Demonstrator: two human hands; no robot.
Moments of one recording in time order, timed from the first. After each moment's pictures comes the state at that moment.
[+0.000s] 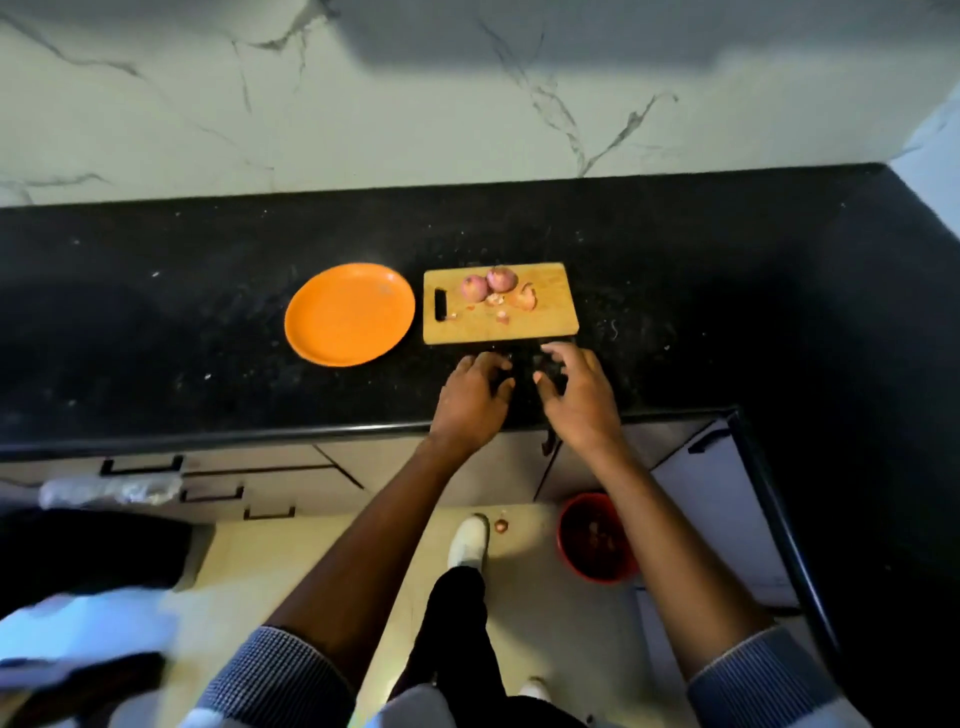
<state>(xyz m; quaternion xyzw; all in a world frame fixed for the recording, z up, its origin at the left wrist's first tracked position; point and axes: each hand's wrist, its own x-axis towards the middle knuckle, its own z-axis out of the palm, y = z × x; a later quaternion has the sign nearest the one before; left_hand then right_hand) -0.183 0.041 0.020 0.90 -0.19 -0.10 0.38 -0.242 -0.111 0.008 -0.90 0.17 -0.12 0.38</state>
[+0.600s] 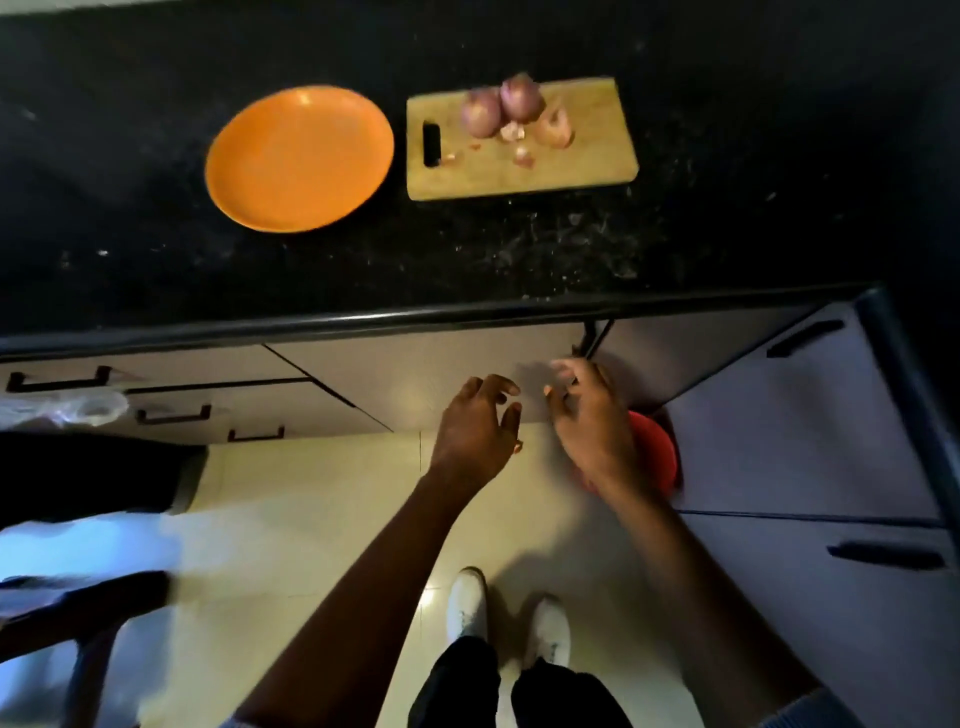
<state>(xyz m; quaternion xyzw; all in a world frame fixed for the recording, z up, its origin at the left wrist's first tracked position) -0.251 0.076 -0.168 0.91 -0.15 -0.20 0.33 -0.302 -0.075 -0.186 -0.86 0.22 -0.04 0.45</state>
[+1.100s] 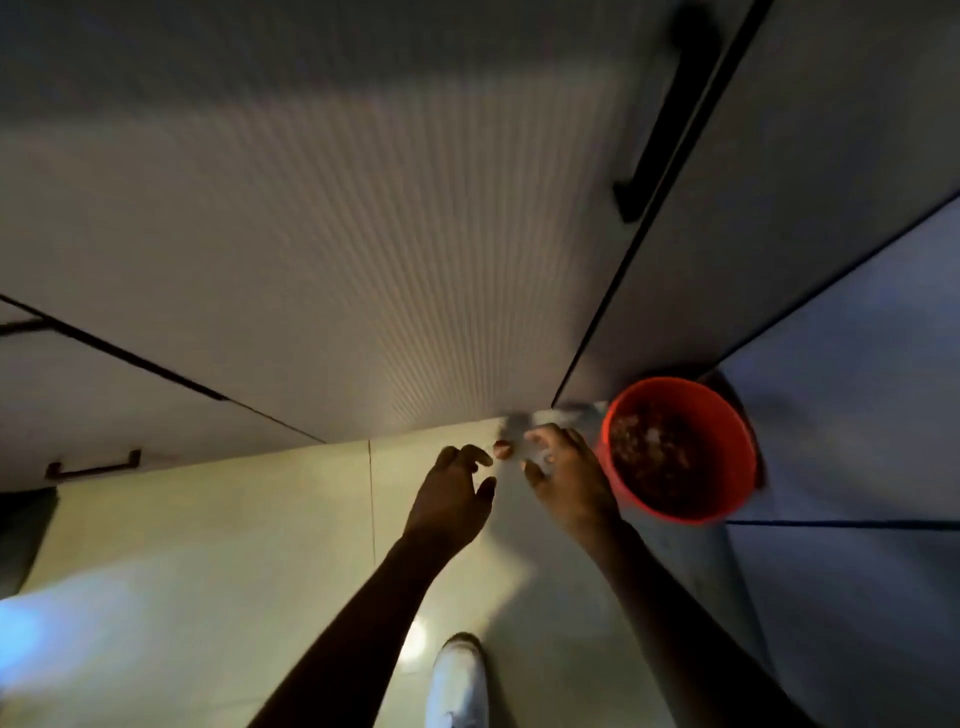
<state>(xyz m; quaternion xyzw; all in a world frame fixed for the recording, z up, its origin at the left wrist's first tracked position) -0.261 0.088 -0.534 0.90 -0.16 -0.29 0.27 -0.323 -0.067 -0.553 -0.89 0.24 0.05 0.39</state>
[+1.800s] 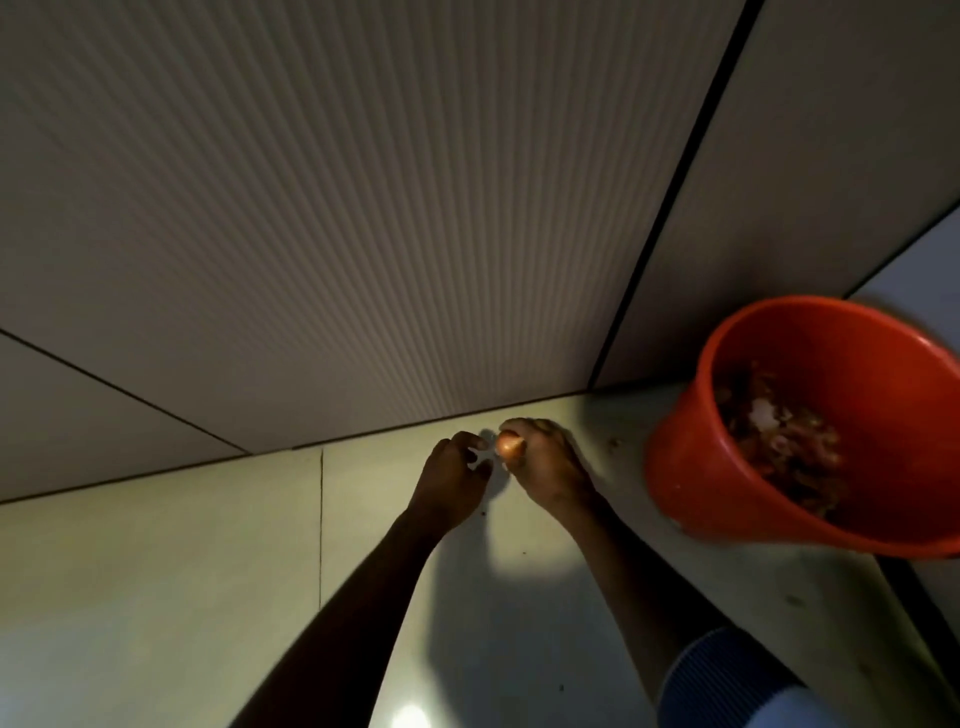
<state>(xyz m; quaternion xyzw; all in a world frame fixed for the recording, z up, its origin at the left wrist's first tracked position) -0.198 0.071 -0.806 0.89 -0.11 -0.30 0.32 -0.246 -0.069 -0.851 -0.91 0.19 0.02 0.36</state>
